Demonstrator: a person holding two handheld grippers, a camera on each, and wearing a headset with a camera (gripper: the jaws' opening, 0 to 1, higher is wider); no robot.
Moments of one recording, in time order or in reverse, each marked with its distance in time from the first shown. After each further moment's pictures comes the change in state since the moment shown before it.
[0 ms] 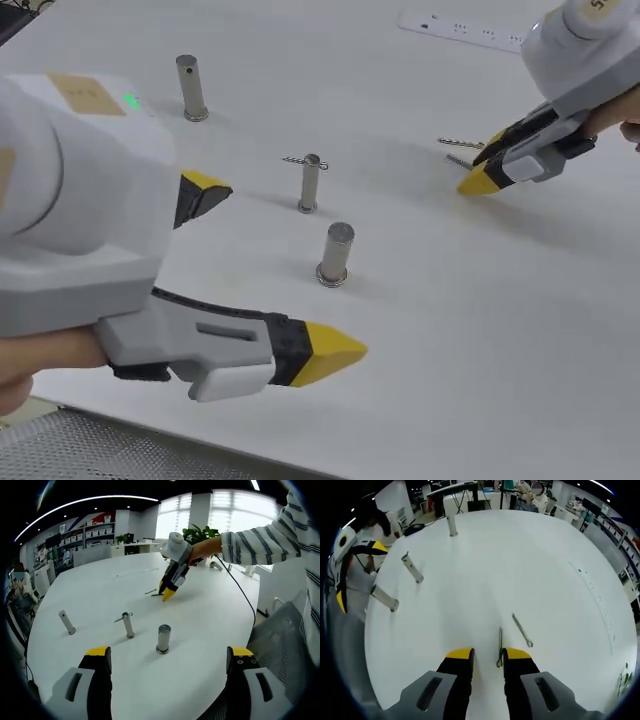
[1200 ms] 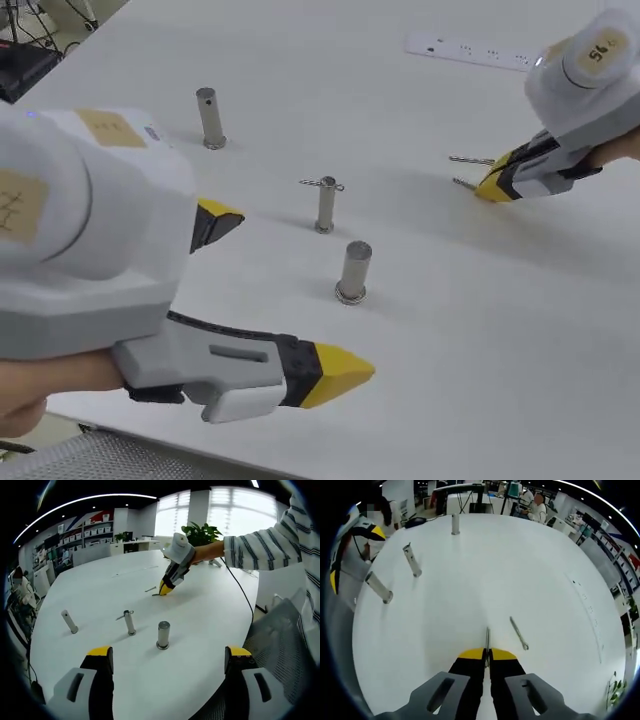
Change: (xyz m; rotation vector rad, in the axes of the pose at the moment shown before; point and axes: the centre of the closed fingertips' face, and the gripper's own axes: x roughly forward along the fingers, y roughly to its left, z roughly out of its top) left arm -0.009 -0.004 0.003 0.017 0.029 -0.002; right arm 0.004 -0.011 0.000 -0.106 -0.033 -0.105
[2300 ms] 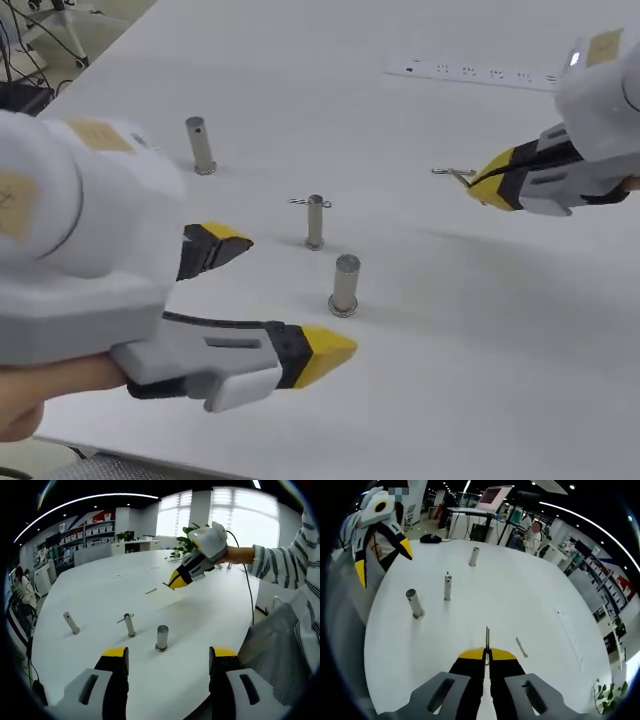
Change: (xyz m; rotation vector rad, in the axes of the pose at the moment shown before) left arm -0.007 0.003 0.005 -0.015 0.007 0.002; right arm -0.072 0.051 0.036 -0.091 -0.207 -0.142
